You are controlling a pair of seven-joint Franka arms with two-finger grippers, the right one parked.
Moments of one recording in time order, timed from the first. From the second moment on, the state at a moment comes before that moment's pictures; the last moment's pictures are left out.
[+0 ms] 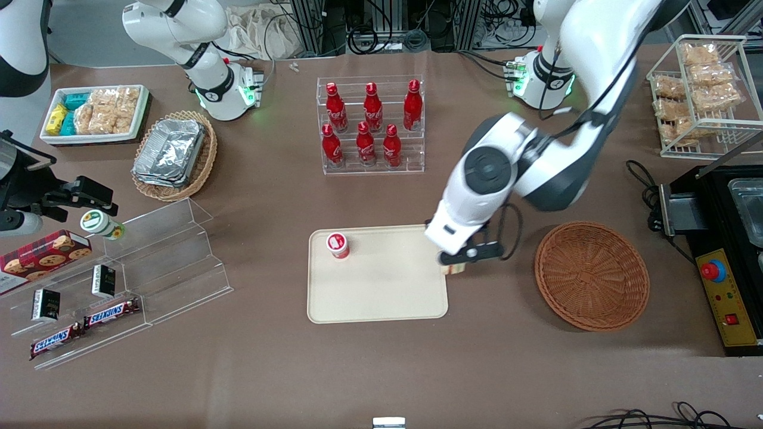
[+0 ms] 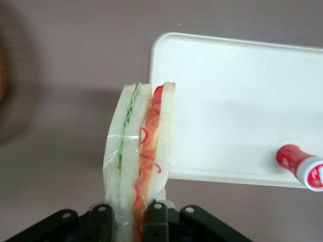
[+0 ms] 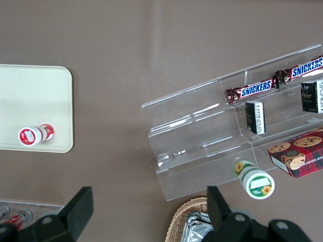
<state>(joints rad) -0.19 0.59 -0.53 -1.45 0.24 1.93 -0.84</state>
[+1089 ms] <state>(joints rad) -0.24 0.84 -0.52 -1.40 0.47 2.13 -0.84</state>
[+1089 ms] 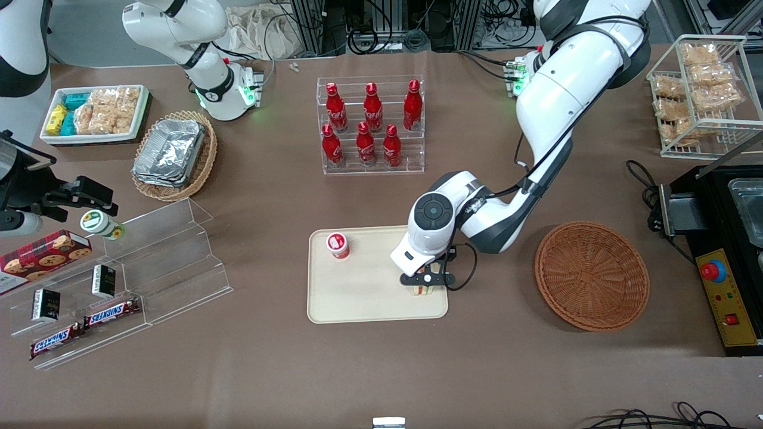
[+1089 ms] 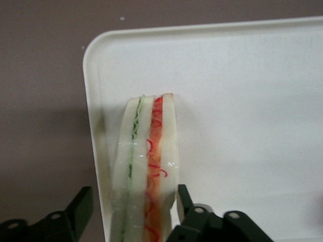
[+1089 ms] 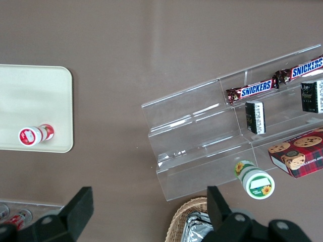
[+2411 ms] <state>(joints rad) 0.08 0.10 -0.17 -1.72 0.03 1.75 0.01</state>
